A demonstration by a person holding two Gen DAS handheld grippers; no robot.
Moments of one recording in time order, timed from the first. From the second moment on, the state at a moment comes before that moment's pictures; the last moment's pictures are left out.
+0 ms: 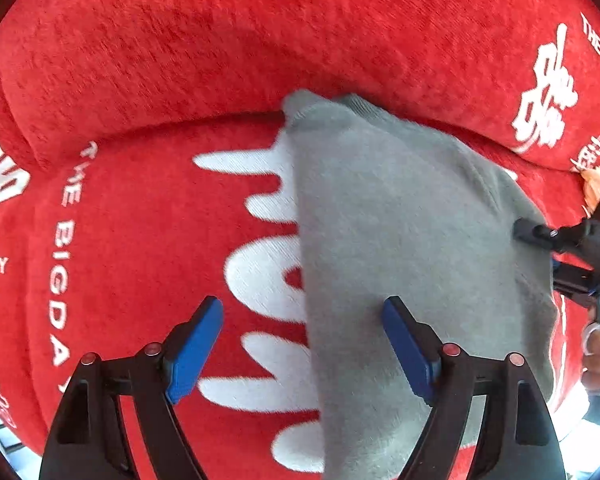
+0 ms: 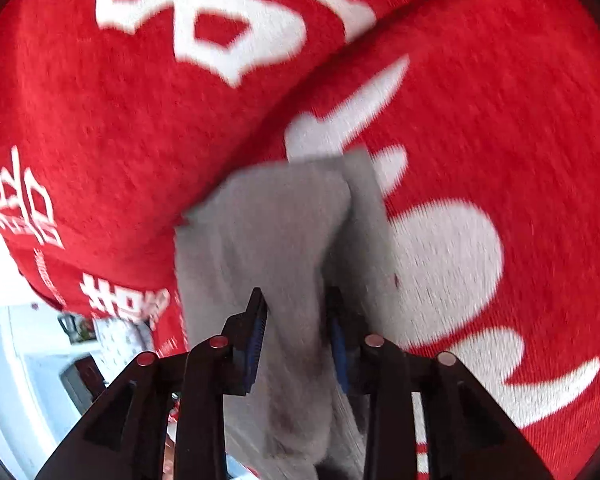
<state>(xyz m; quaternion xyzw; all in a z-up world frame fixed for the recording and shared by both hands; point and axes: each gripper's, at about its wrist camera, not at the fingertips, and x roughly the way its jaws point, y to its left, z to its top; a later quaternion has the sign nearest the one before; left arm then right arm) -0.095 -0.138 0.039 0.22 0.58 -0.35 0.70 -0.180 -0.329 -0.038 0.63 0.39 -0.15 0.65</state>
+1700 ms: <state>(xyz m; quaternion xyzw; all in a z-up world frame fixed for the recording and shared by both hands) -0.160 -0.076 0.020 0.27 0.62 -0.33 0.66 -0.196 -0.246 0.007 0.53 0.49 -0.16 0.68</state>
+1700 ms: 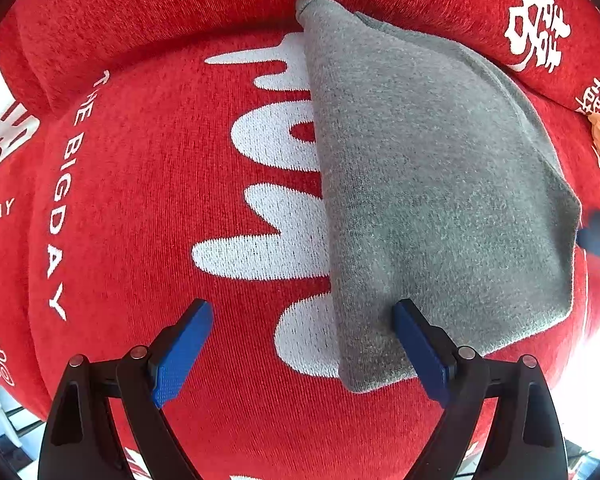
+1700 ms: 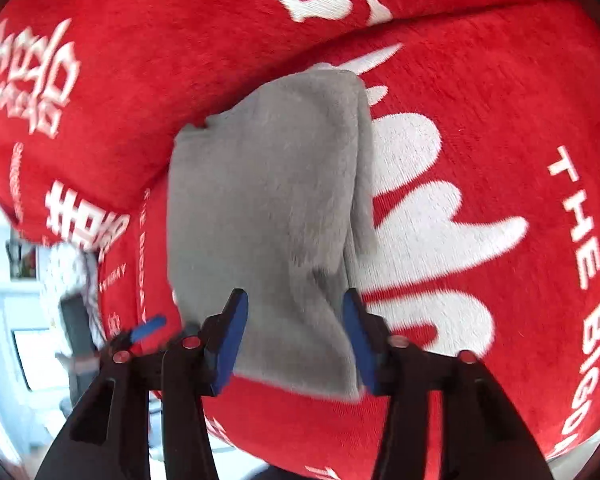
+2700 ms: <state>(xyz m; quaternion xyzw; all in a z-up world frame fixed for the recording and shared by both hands) -0.177 -0.050 0.060 0.28 0.61 -0.35 0.66 -0.253 -0.186 0.036 0.49 0.52 -0.23 0.66</state>
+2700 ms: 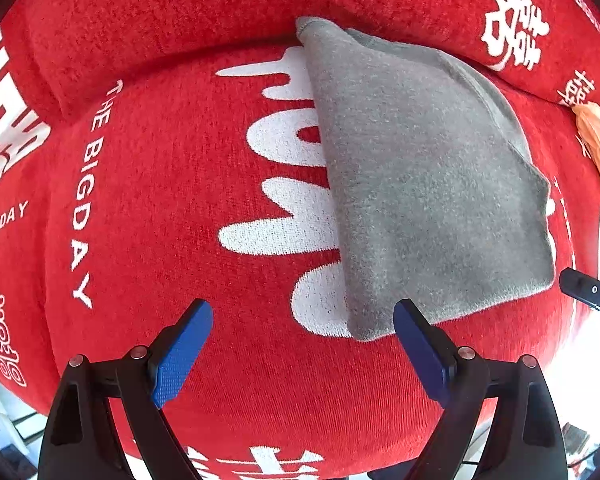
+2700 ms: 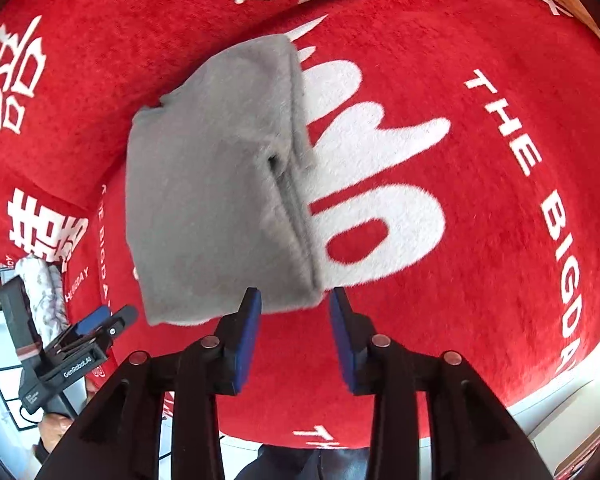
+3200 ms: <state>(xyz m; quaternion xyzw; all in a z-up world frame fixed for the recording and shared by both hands) -0.172 -0.047 0.056 0.28 0.62 -0.36 0.64 -0.251 -0.159 0.026 0.50 0.53 -0.22 0.65</state>
